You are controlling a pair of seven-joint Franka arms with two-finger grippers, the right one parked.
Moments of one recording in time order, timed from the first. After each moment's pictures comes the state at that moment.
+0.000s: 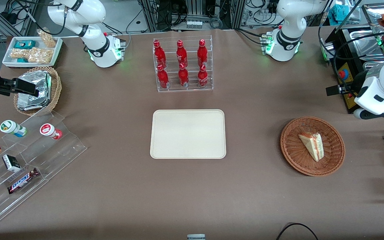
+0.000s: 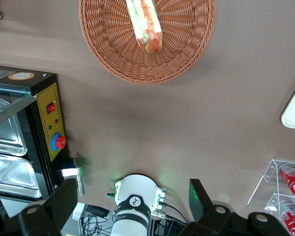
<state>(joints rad) 0.20 0.15 -0.29 -1.47 0.09 1.22 -0.24</state>
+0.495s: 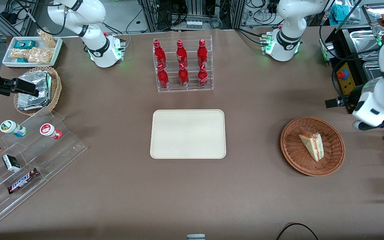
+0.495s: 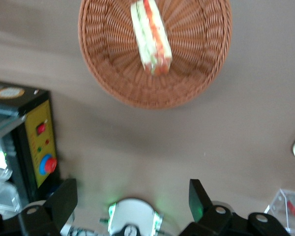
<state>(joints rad) 0.26 0.16 -0.28 -1.67 0.09 1.49 -0.24</state>
